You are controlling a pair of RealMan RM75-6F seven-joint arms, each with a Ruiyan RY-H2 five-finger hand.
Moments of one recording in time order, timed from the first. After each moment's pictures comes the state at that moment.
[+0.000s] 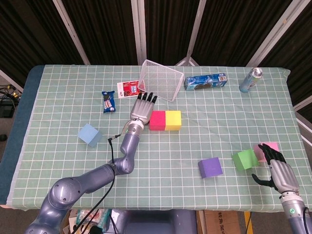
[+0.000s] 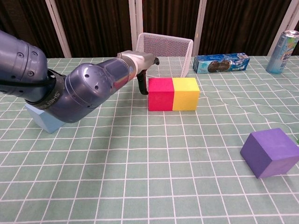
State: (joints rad) left arm -1.36 -2.06 -0.40 -0.65 0.49 0.73 0.80; right arm 0.17 -1.04 0.06 -1.76 -1.26 1.17 0.10
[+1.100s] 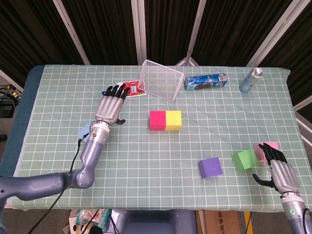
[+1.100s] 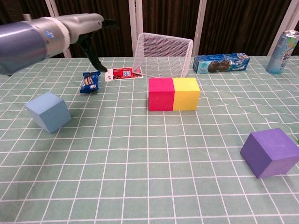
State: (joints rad) left arm -0.98 -1.55 -0.34 -1.53 0.67 1.11 0.70; right arm 0.16 -1.05 0.06 -1.75 -1.29 1.21 0.07
